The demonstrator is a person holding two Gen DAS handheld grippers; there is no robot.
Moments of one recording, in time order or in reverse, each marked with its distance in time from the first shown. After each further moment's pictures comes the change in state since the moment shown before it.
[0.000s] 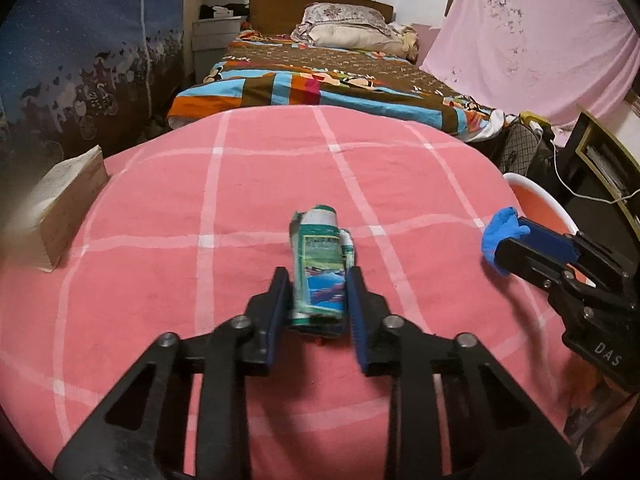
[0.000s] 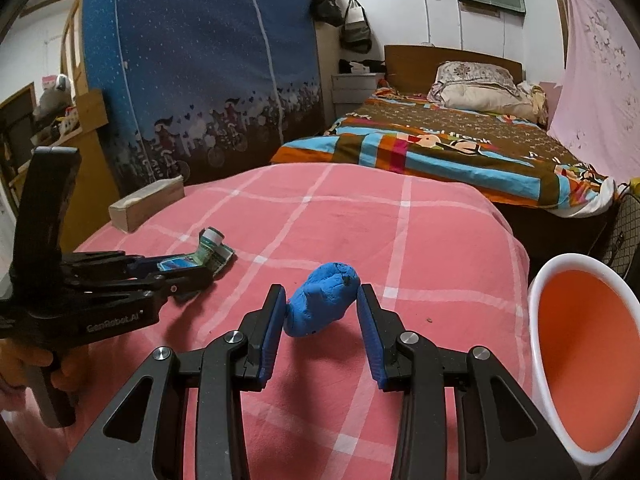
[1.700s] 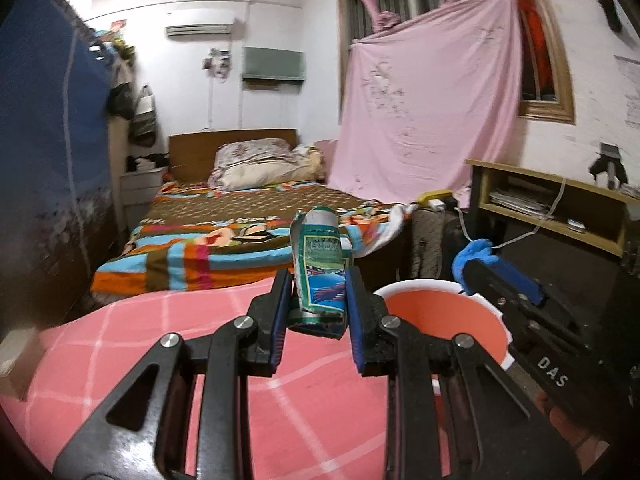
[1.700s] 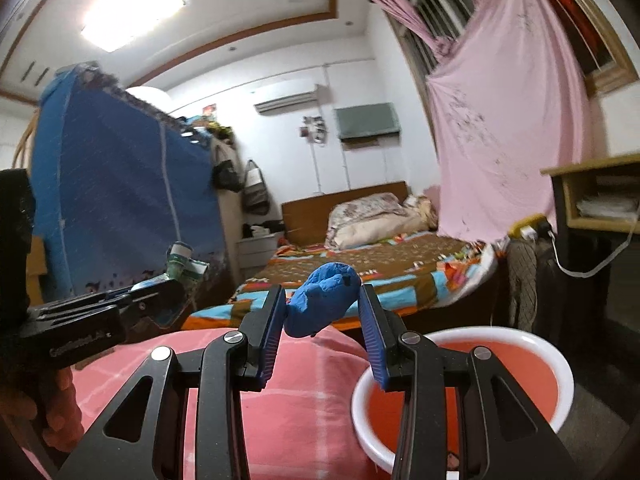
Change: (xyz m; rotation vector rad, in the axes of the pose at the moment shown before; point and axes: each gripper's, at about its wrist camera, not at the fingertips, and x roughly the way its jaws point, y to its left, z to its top) left arm -0.064 -0.161 0.029 0.280 -0.503 -0.206; right arm -0.131 -0.087 -0.037 0.209 -0.627 -0.315
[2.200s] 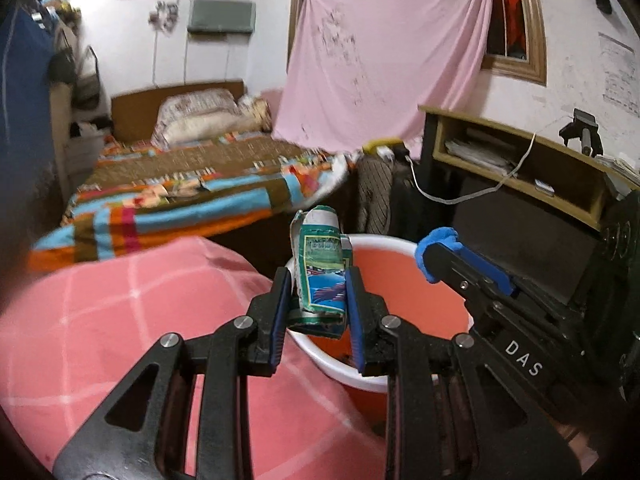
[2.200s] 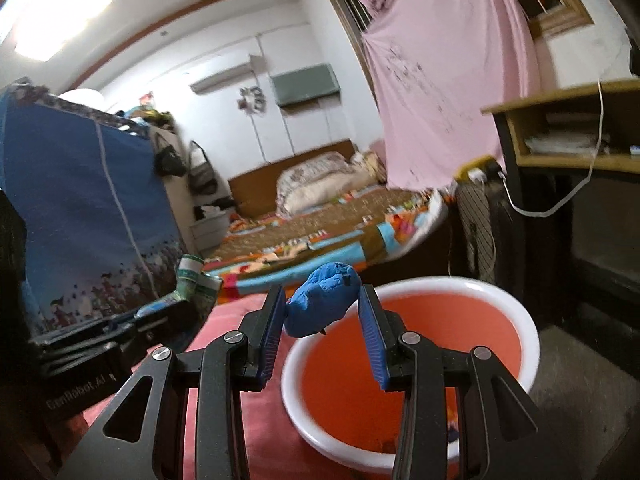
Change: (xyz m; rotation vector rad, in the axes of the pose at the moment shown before) left arm 0.073 -0.055 -0.016 0.008 0.213 -0.184; right arm 0.014 -0.063 -0.014 0.146 0.148 -0.167
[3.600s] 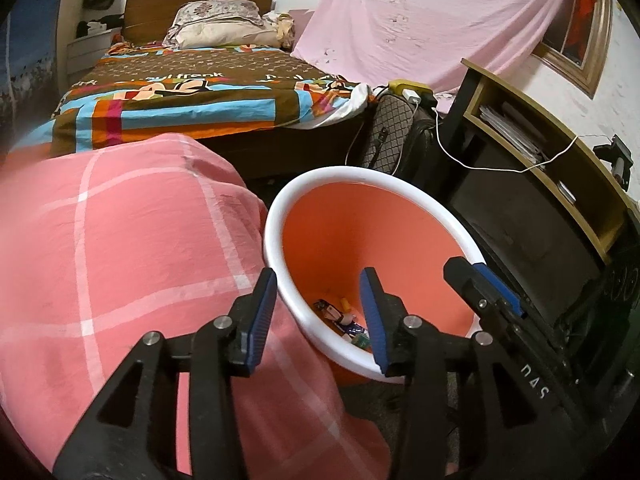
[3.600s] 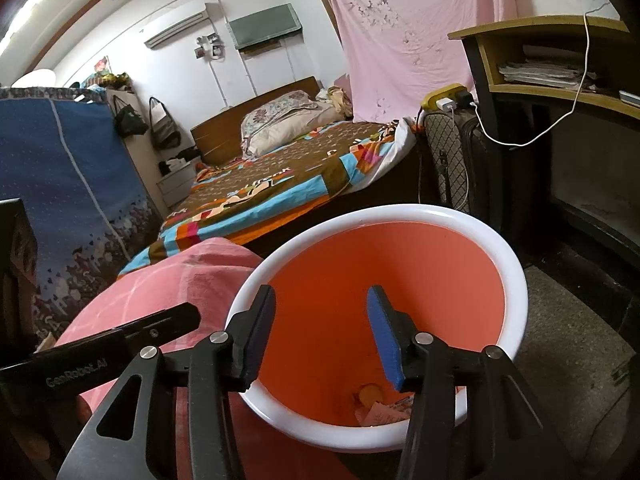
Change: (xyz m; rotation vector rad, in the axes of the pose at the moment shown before) left arm 0.060 0.014 -0.019 -0.218 0.259 -0.023; right arm 0.032 -0.037 -0.013 0.070 0.224 -0.095
